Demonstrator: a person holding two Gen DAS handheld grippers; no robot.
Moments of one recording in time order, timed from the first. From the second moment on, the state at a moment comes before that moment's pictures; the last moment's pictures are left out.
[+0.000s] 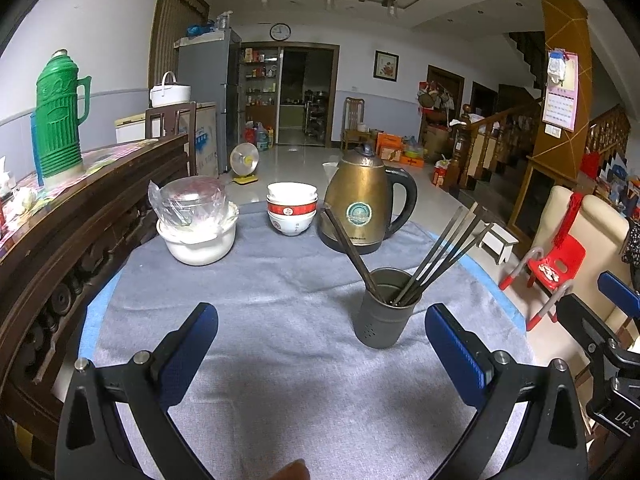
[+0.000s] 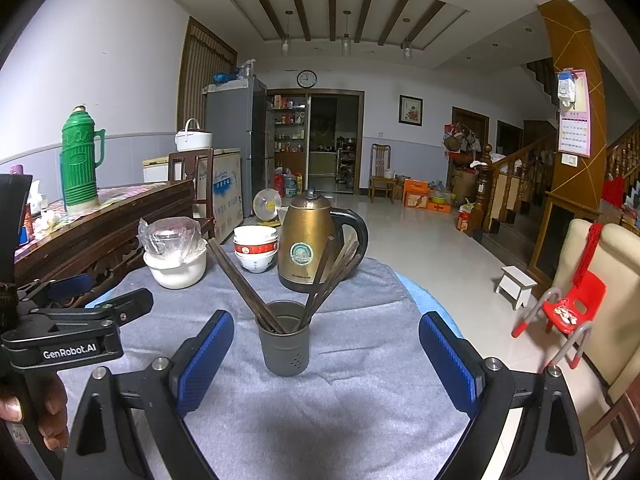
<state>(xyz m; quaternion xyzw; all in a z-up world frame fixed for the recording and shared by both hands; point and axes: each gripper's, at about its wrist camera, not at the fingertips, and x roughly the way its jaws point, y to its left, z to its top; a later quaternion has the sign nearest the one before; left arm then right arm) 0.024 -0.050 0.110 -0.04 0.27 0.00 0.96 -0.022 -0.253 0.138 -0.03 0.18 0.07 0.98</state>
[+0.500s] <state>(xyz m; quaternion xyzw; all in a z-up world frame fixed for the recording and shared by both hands) 0.027 -0.052 0.112 -0.03 0.26 0.00 0.96 -0.015 -0.257 0.133 -0.03 0.19 0.06 0.98</state>
